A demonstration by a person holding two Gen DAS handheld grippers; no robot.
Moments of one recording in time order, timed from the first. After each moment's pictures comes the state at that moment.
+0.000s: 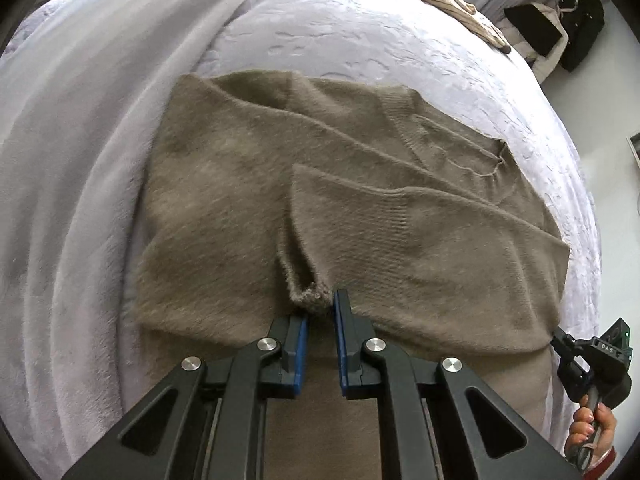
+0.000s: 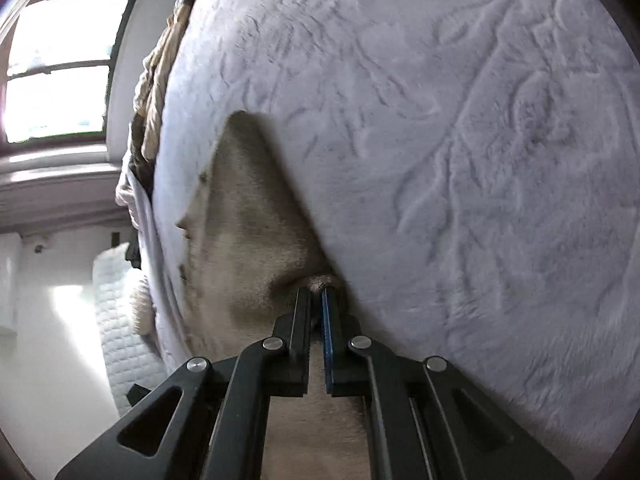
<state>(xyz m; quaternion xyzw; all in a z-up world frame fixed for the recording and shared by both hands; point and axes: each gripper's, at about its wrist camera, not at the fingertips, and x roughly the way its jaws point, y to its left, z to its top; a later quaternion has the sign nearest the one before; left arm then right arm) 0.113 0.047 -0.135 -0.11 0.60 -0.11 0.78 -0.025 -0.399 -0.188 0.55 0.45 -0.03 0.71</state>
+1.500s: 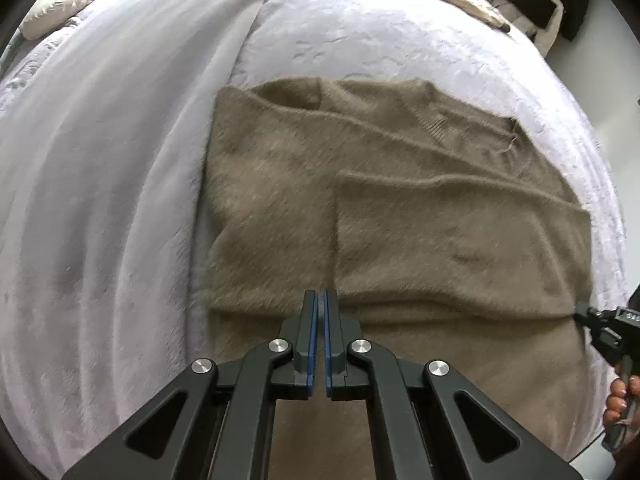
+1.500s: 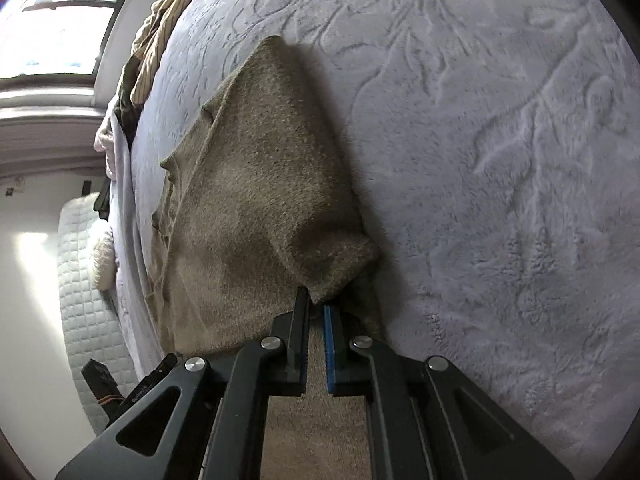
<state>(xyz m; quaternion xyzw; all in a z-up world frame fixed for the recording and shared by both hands) 0.098 0.069 -0.126 -0.03 0.61 -0.09 0.79 0.011 -0.358 -0.176 0.46 0.52 -0.02 0.72</state>
